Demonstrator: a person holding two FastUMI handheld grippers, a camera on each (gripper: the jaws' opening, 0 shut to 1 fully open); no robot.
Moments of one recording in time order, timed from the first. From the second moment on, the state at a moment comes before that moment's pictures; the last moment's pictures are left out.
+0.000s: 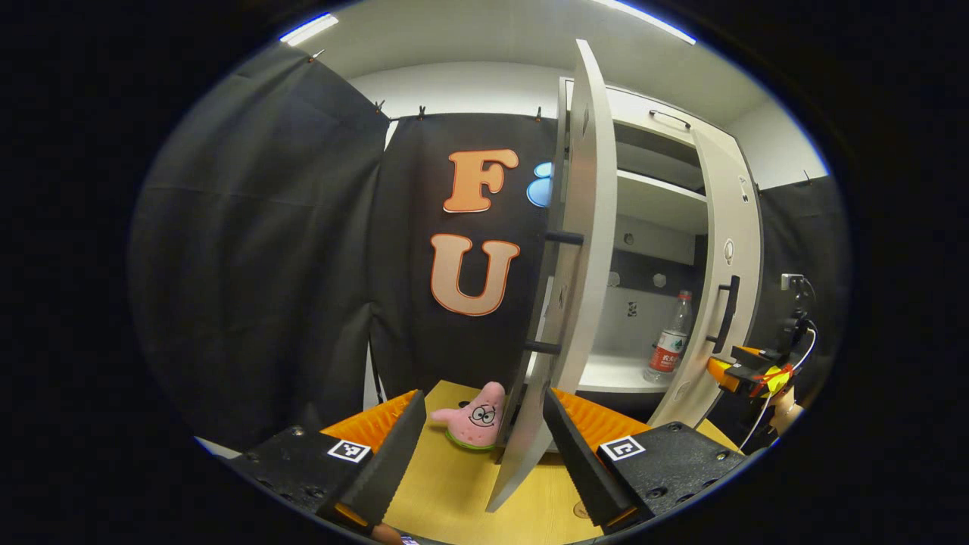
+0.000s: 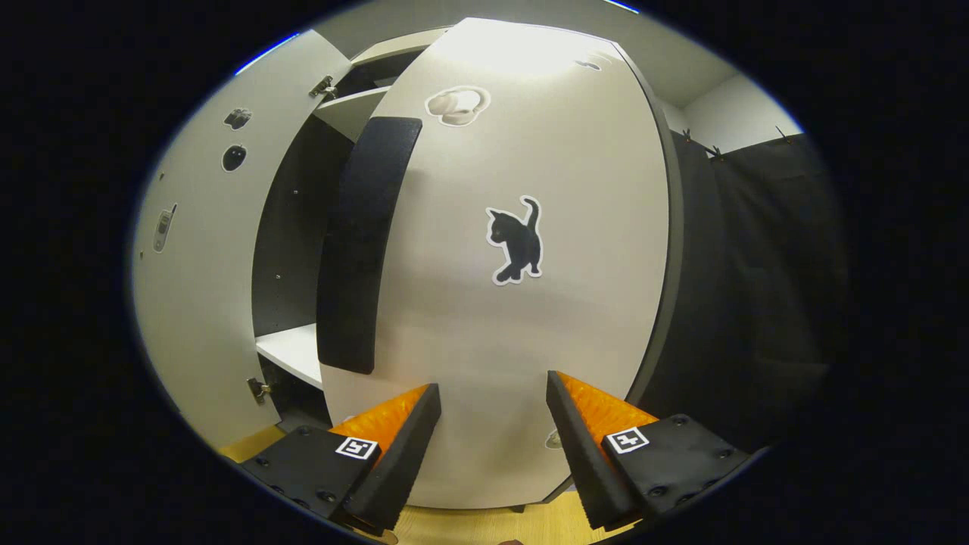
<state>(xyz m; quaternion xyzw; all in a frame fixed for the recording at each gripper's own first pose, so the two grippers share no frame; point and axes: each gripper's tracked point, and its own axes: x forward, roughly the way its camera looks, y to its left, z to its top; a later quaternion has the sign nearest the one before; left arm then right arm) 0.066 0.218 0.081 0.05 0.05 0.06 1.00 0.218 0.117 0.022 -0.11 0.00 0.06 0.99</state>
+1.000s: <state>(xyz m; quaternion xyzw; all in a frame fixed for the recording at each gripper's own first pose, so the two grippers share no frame) 0.104 0.152 0.056 0.07 0.08 -0.05 0.99 0.151 0.076 0.040 -0.08 0.02 0.02 1.00</state>
